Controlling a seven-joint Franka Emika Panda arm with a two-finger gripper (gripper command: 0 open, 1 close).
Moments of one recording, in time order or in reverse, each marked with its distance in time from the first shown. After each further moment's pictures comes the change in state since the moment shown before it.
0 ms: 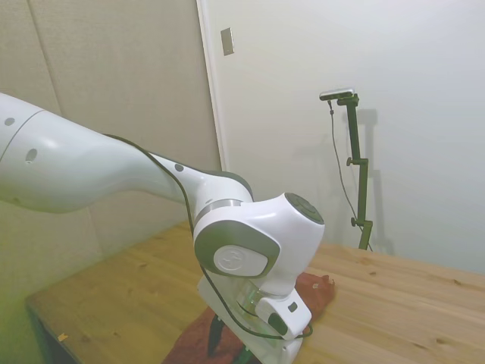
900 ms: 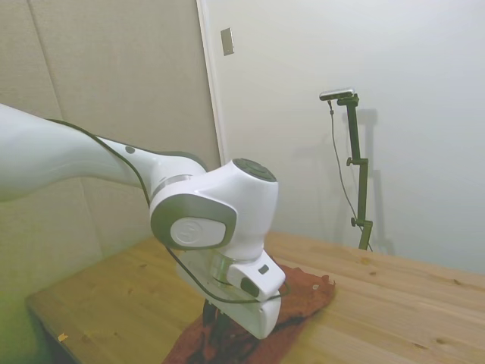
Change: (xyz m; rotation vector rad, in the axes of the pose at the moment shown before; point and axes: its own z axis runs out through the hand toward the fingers) arm -0.063 -0.044 -0.020 -0.024 0.172 -0.091
